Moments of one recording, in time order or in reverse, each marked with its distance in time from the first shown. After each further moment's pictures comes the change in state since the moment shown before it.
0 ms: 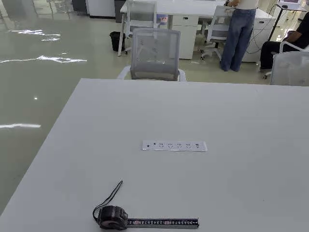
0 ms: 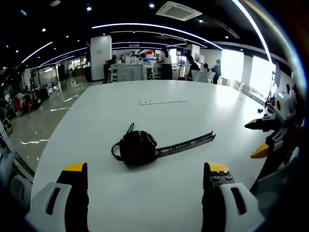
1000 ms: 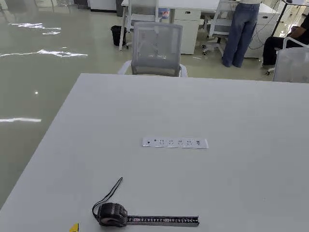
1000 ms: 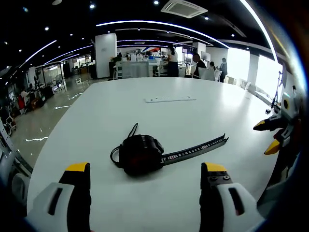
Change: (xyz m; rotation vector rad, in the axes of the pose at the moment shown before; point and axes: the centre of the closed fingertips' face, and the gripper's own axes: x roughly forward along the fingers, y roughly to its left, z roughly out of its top) left arm 0.046 0.005 0.002 -0.011 0.022 0.053; right arm 0.007 -0.034 -0.005 -0.064 -0.016 0.206
